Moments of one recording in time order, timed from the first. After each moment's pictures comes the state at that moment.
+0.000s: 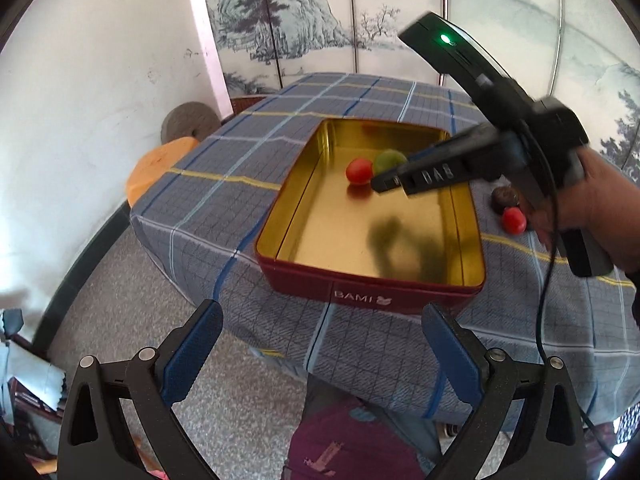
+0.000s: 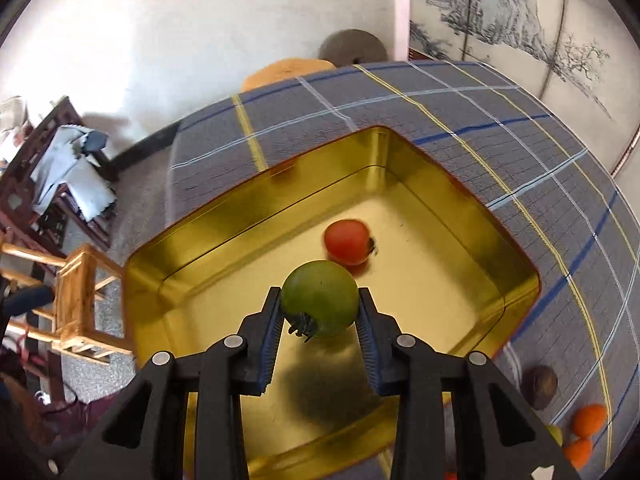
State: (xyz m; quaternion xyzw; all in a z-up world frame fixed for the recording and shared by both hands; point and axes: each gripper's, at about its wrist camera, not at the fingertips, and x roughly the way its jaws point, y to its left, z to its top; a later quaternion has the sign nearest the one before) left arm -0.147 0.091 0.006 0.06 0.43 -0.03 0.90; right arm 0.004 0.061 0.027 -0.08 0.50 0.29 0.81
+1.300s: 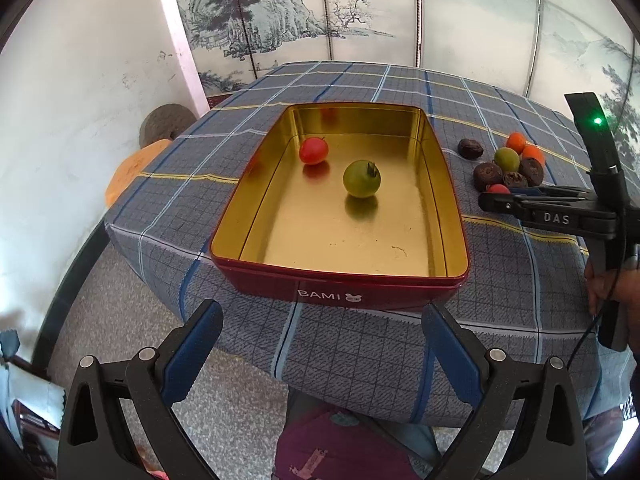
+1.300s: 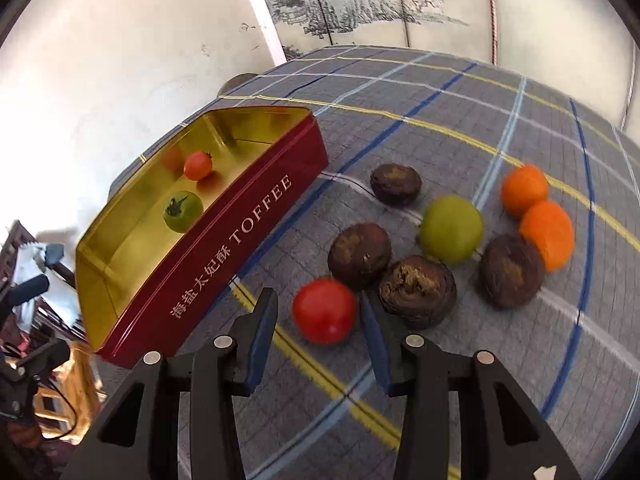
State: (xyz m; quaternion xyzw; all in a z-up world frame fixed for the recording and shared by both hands) left arm -0.141 0.069 -0.006 0.08 0.44 -0.07 0.89; right arm -0.084 -0.074 -0.007 0.08 0.46 0.14 0.87
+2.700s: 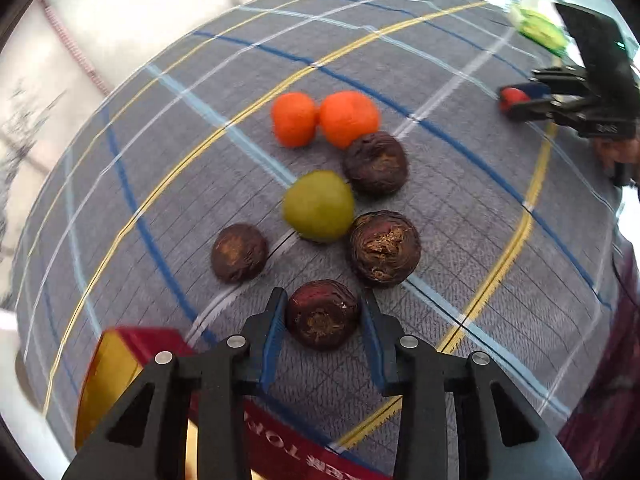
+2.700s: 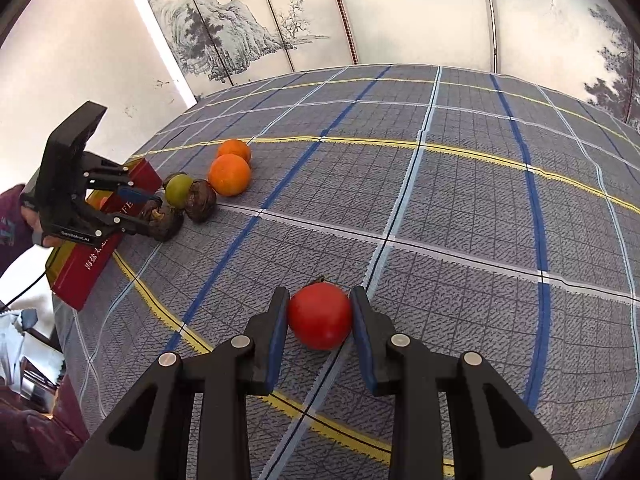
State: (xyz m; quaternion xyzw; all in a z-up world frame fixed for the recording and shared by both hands) left arm 0.008 -0.141 -0.051 0.38 0.44 -0.46 0.67; right arm -0.209 -0.275 -0.006 0.15 0.43 0.00 0.89
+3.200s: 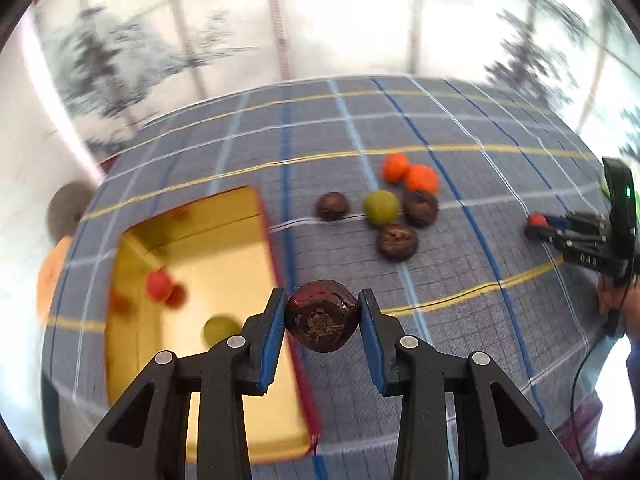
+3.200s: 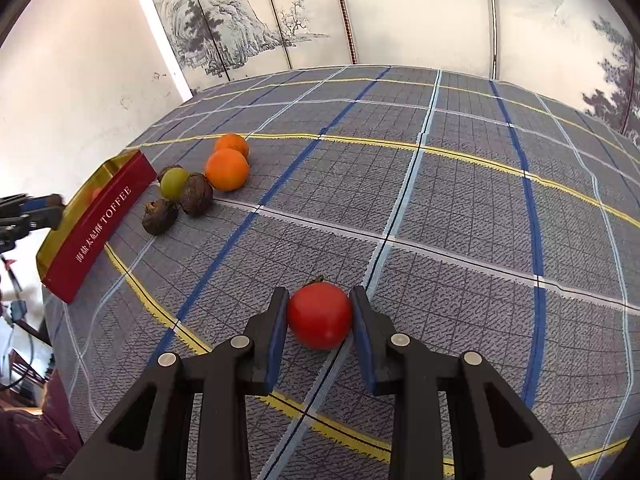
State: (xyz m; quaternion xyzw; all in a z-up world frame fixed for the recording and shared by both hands) left arm -0.080 -0.045 0.027 0.16 0.42 -0.25 0.86; right arm -0.207 -0.269 -0.005 0.13 0.44 -0.01 0.89
